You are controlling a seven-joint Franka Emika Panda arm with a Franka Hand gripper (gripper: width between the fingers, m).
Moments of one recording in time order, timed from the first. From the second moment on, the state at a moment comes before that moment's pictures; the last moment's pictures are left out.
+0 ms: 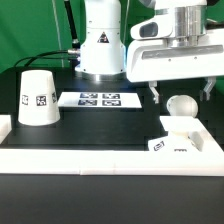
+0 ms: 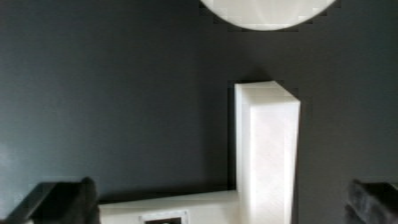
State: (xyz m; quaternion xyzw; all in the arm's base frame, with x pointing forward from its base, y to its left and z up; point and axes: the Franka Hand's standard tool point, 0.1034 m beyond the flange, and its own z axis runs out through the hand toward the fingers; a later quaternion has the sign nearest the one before) arm 0.517 0.129 0.065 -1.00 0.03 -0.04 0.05
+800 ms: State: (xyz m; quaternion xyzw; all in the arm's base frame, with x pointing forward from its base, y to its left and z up) arm 0.489 0.156 0.056 -1.00 -0.03 -0.04 0.05
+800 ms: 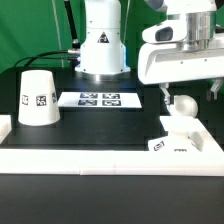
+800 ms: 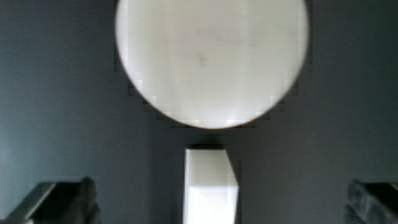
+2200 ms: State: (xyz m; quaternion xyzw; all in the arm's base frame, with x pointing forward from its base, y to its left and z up) arm 0.458 0.154 0.040 -0.98 -0.01 0.18 0.02
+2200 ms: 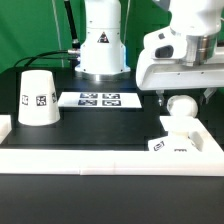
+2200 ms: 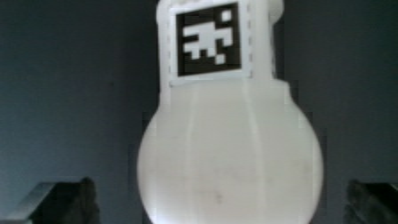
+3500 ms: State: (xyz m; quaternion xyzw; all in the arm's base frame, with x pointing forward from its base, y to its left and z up) arm 0.450 0.152 0.022 -0.90 -0.02 0.44 0.01
